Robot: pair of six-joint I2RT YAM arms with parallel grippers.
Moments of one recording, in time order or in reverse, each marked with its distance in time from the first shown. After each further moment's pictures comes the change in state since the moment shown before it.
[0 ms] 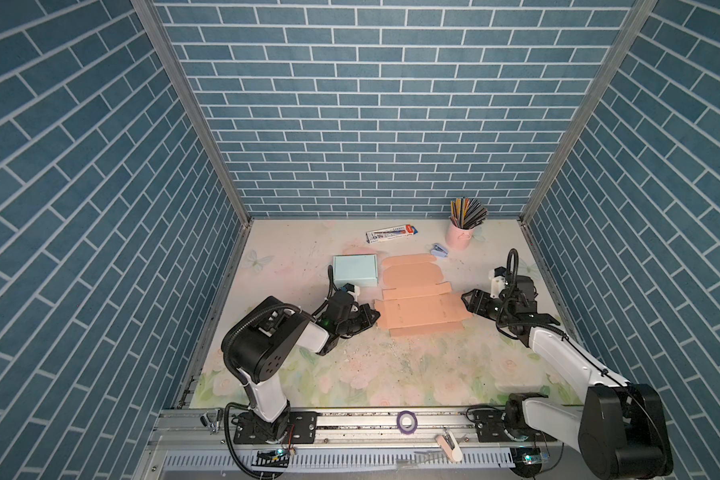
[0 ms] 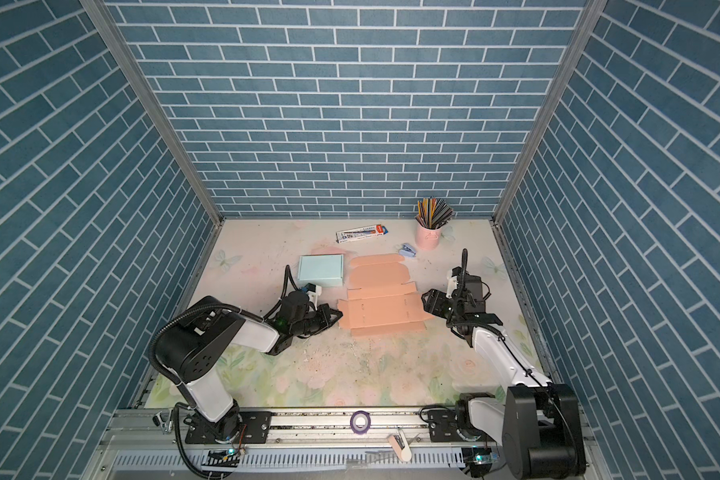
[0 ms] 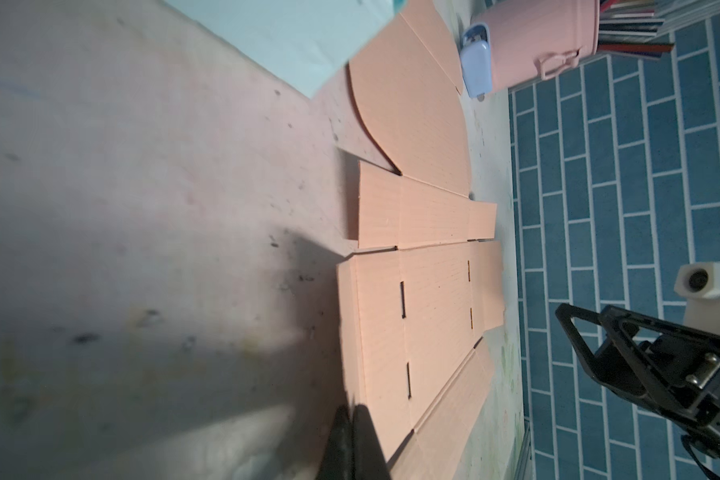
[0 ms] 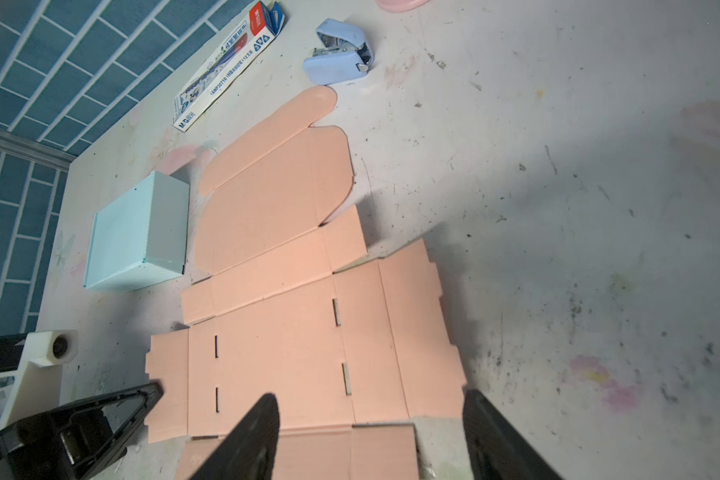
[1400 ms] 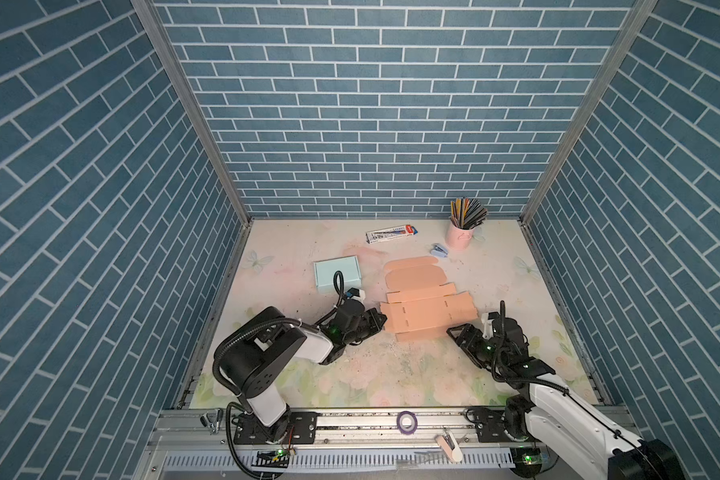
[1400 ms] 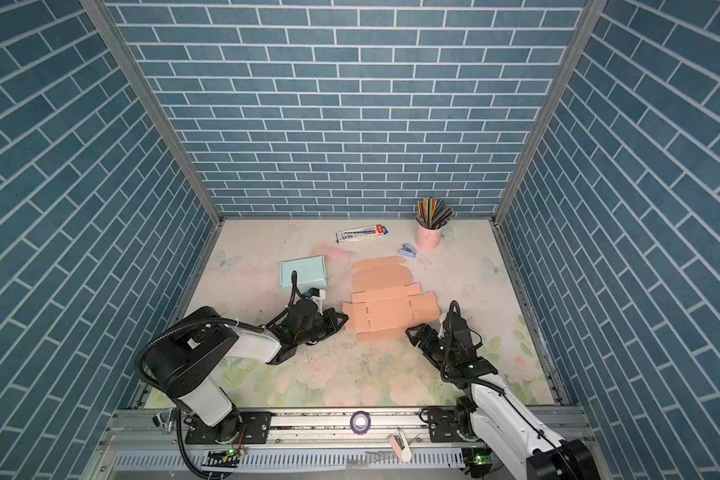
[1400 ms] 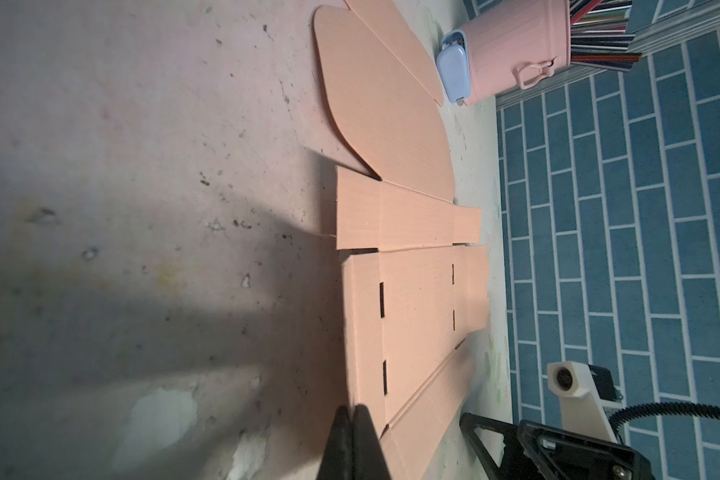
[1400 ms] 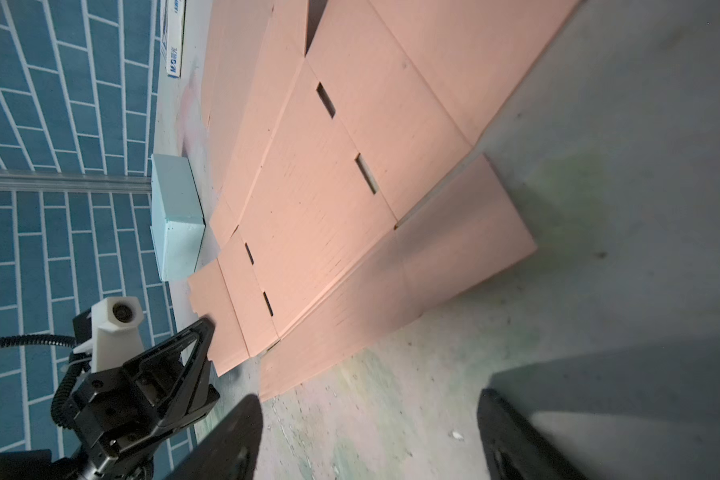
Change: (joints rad) left arm -0.168 -0.077 -0.008 -0.022 -0.177 -0.125; right arm 0.213 -0.325 -0.408 0.116 -0.033 0.604
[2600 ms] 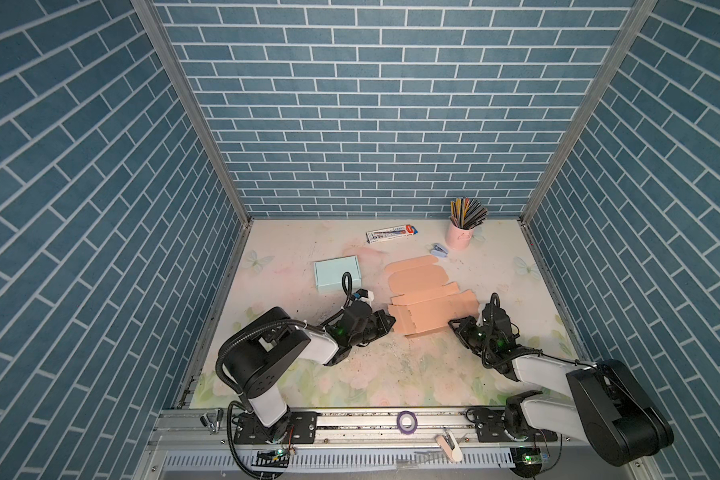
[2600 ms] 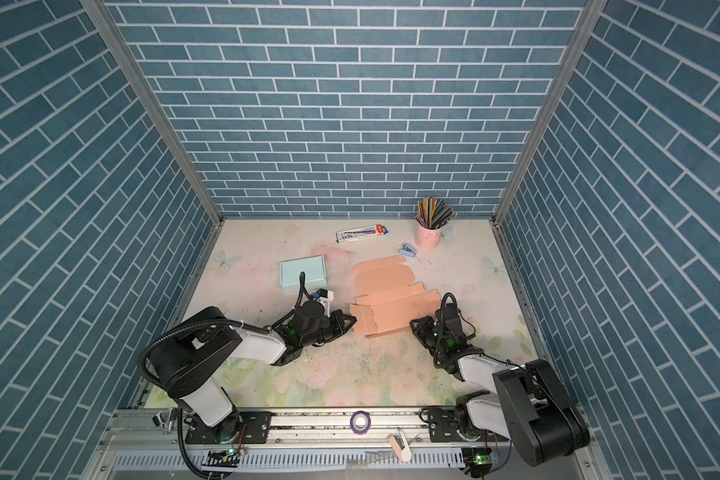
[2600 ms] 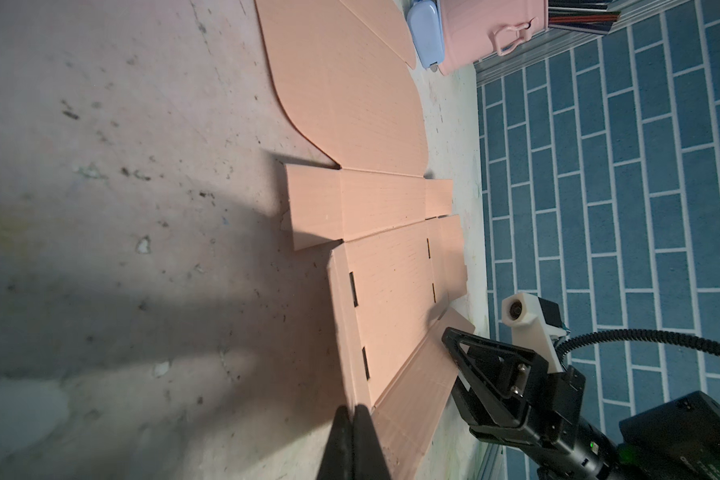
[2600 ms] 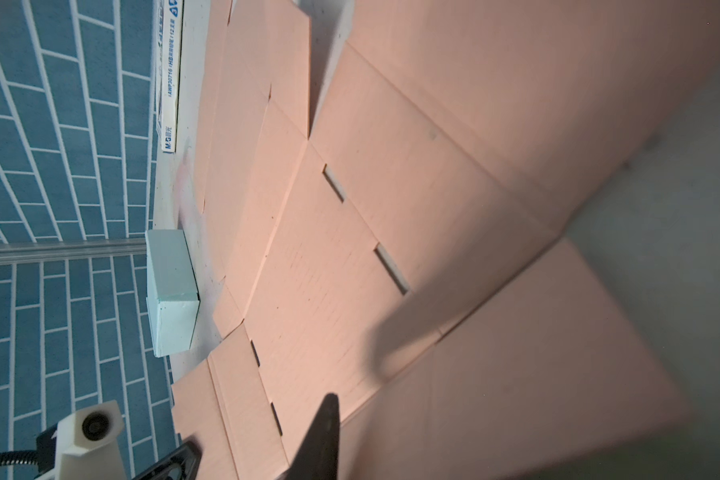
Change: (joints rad) left arm -0.063 0.012 0.031 0.001 0.016 -0.019; right arm 0.000 0.412 0.031 0.425 0.104 0.071
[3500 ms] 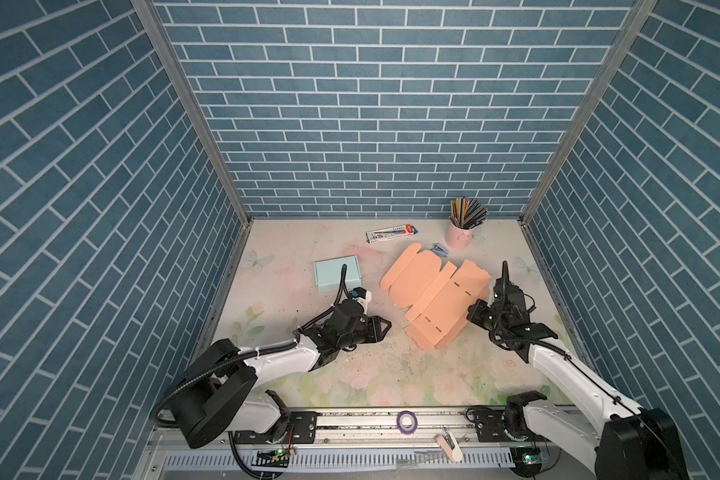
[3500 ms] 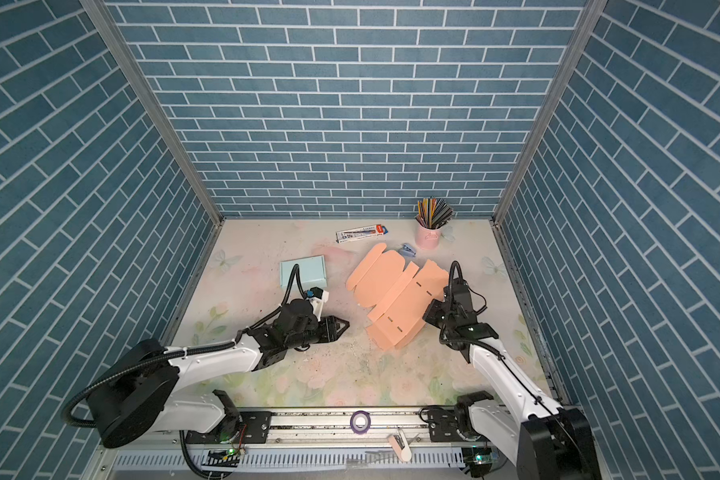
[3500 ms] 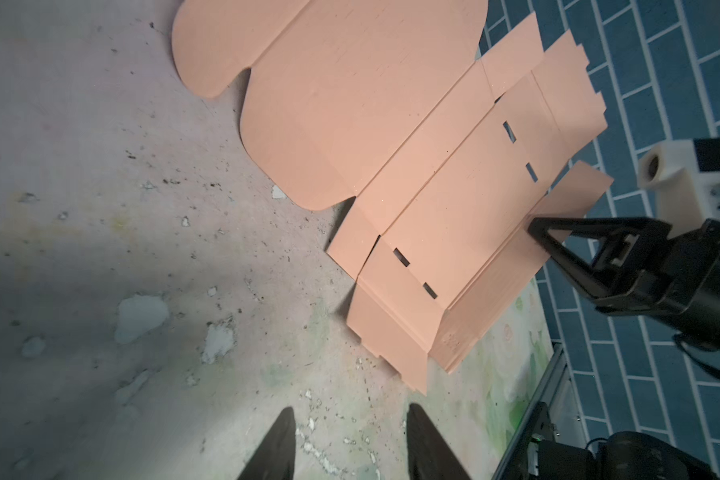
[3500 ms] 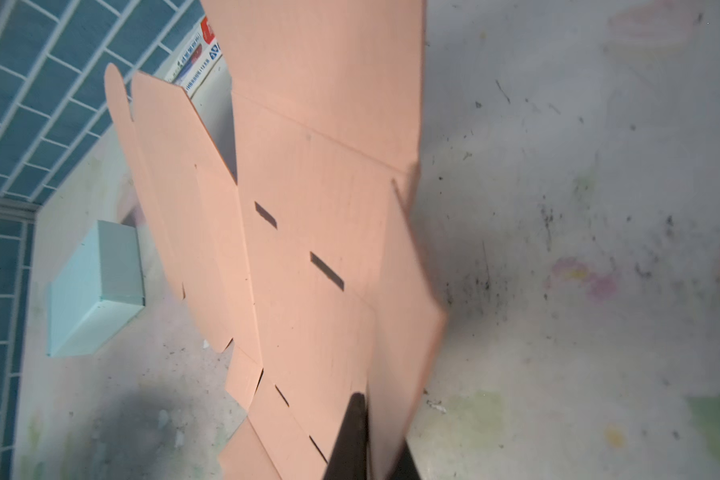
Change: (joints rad) left arm 0.003 -0.368 0.003 -0.482 -0.010 0.332; right arm -0.063 -0.169 0.382 -0.689 0.162 -0.504
